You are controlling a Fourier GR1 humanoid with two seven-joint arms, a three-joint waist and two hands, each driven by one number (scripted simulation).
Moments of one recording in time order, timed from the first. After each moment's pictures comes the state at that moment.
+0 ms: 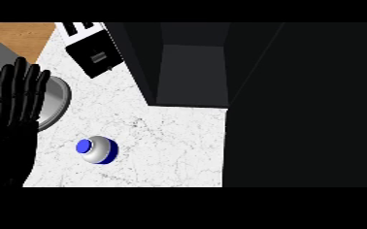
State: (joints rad) left arm 0.01 0.13 0.02 -2.10 0.00 0.01 0.01; right arm 0.00 -0.07 0.01 -2.10 0.01 0.00 -0.01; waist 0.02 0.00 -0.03
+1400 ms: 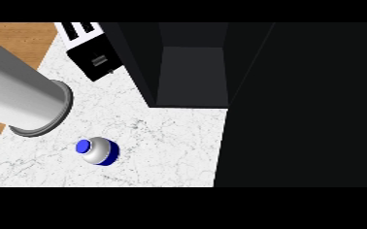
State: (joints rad) left arm 0.58 0.01 -0.03 -2.50 0.10 0.12 0.21; right arm 0.27 -0.02 0.43 -2.48 0.04 0.03 0.26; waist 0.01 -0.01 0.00
